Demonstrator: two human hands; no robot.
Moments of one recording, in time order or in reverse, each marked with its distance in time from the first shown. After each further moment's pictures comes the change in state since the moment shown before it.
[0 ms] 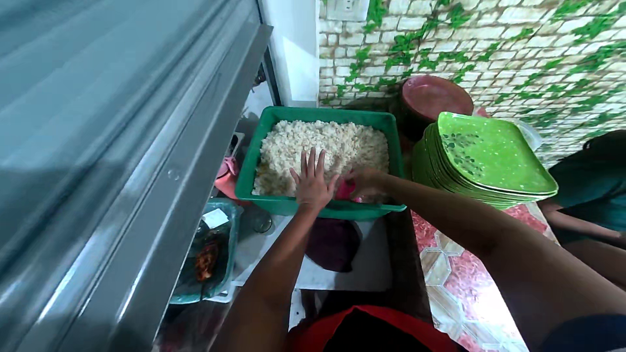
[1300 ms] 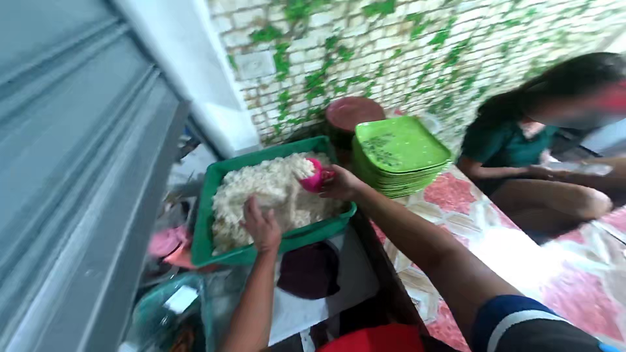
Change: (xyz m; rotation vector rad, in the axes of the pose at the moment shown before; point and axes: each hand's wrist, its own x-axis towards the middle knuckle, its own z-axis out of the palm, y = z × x) left_hand -0.010 -0.012 0.000 -0.251 0.149 -0.031; right_hand -0.068 0.035 -0.017 1.695 0.466 0.147
